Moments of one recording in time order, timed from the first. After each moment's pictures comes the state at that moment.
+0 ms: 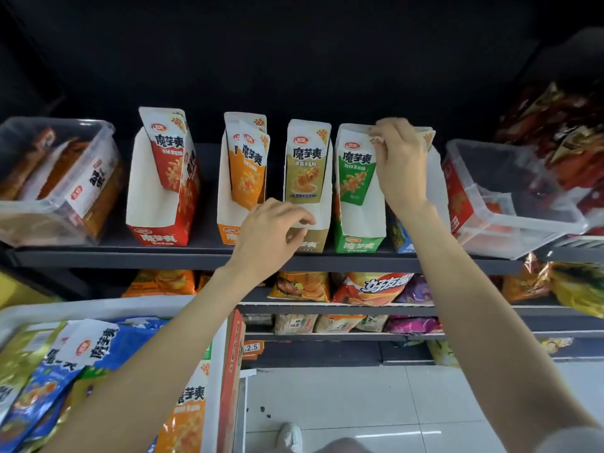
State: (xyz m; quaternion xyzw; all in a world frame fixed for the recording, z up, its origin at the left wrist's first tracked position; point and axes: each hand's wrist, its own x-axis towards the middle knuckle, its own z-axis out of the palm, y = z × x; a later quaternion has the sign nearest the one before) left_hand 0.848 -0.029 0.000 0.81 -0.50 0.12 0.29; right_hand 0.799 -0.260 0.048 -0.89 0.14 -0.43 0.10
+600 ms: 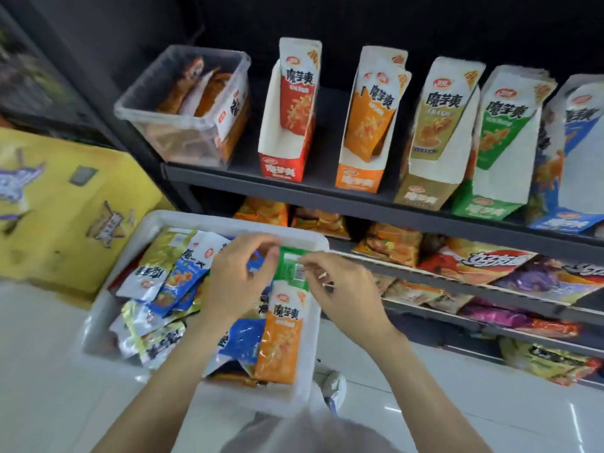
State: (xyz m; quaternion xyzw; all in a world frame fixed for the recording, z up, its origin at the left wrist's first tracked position) left_hand 0.794 0.187 -0.048 0.86 -0.27 0.09 0.42; right_hand 0.716 0.021 -0.041 -0.92 -0.03 -0.14 0.38
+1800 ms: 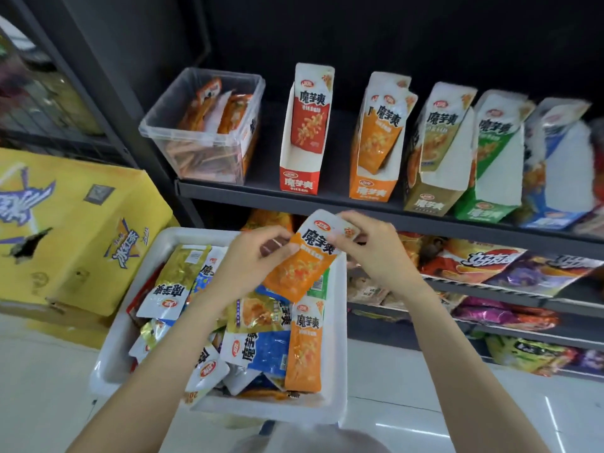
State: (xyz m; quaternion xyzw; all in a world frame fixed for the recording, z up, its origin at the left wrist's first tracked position) left_hand 0.836 0.222 -0.019 0.83 -0.30 -0.11 0.46; right_hand 0.756 0.024 0.001 -0.87 0.08 -0.06 0.49
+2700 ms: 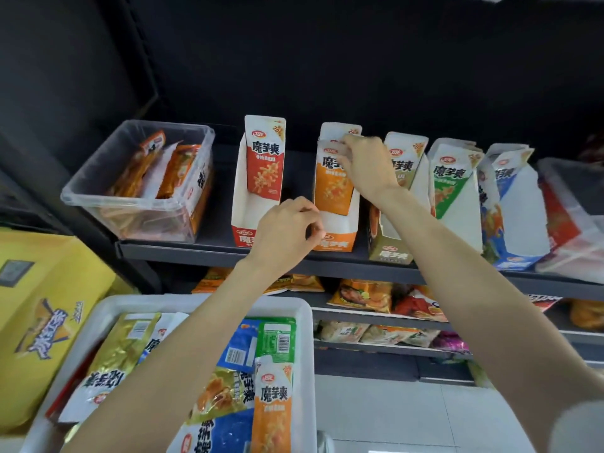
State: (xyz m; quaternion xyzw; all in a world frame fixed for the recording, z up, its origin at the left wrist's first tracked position) left_hand 0.918 0.070 0.004 0.85 -0.45 0.11 0.24; right_hand 0.921 -0.119 0.054 -0.96 0.13 -0.20 0.11
